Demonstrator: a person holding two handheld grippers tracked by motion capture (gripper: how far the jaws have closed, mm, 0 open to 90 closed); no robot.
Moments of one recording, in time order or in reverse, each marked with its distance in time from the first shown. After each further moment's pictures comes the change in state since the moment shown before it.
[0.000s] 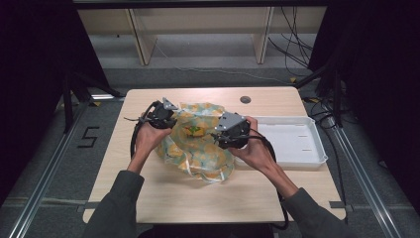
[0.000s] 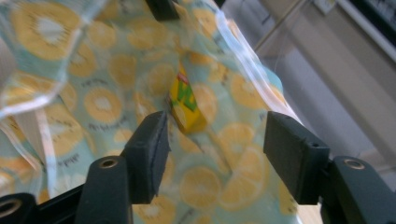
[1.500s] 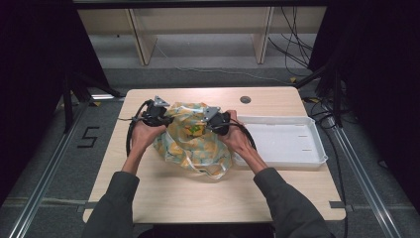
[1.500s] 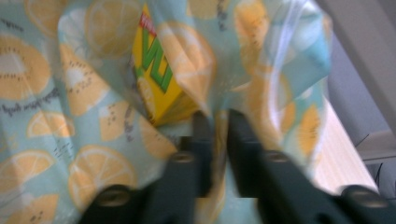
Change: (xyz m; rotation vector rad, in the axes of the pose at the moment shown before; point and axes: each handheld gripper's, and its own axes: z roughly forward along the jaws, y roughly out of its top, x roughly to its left) left arm 0.024 -0.013 0.010 -0.096 -0.054 -0.067; right arm -0.024 -0.014 0.113 0.181 0.028 -0.020
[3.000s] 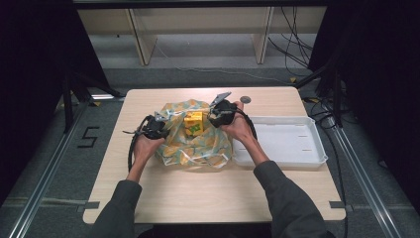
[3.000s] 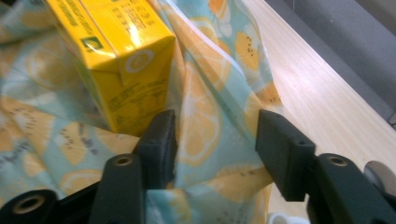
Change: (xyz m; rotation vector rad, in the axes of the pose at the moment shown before) left arm 0.006 -0.062 0.050 0.083 0.049 -0.033; right arm -0.039 -0.009 0.014 0.004 0.054 0.268
